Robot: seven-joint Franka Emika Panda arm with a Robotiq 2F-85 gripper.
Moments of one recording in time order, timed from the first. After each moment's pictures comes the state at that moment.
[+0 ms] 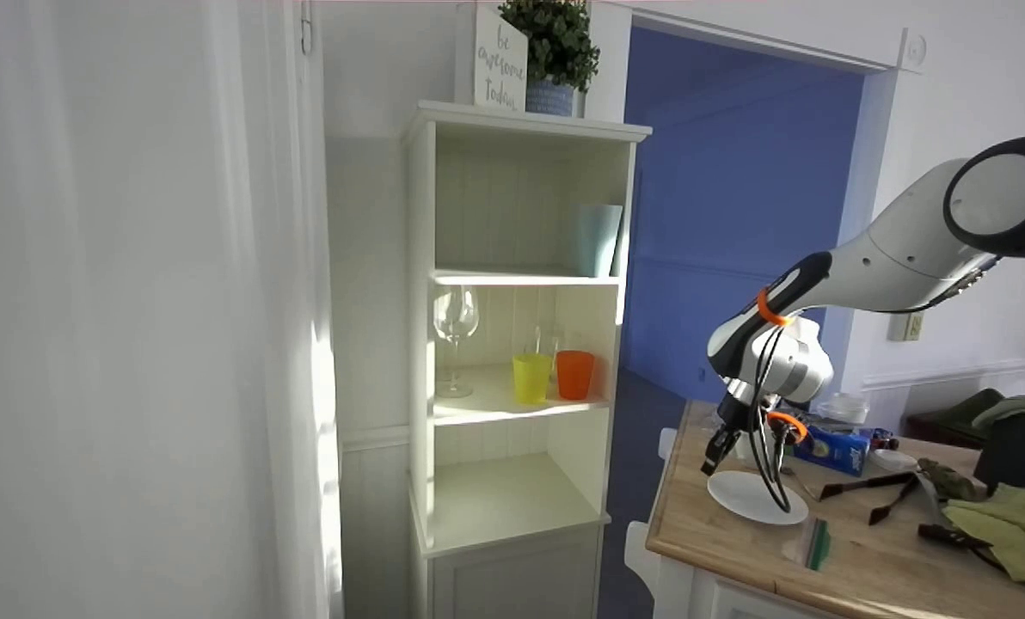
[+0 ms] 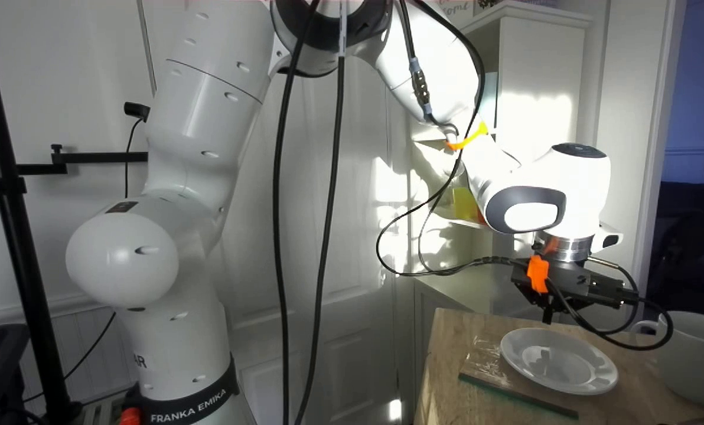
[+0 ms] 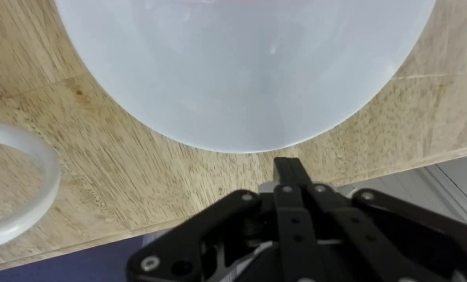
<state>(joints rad) -0.38 0.42 0.05 -2.04 0.47 2.62 -1.08</state>
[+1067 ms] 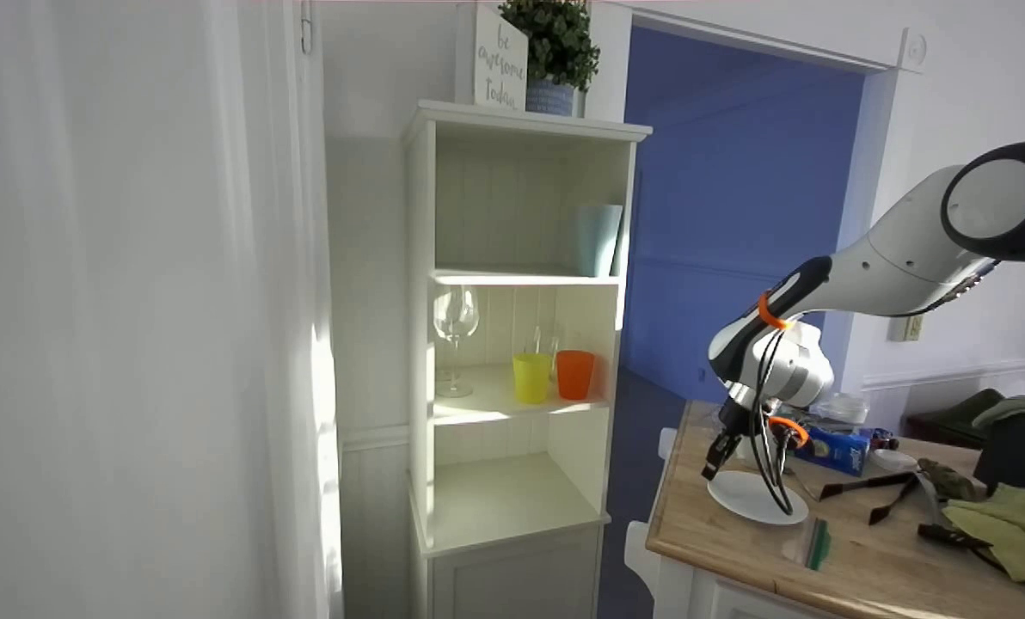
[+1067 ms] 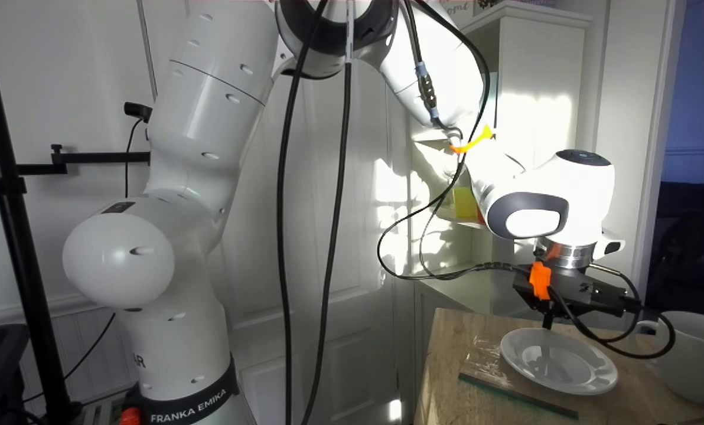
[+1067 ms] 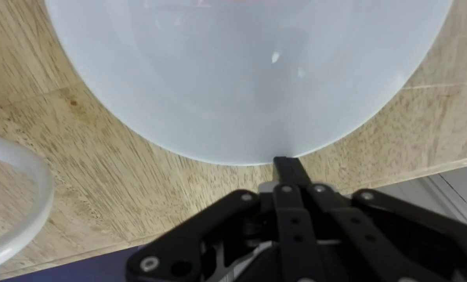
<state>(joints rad) -0.41 0.44 0.07 -2.03 0.48 2.62 -1.11</state>
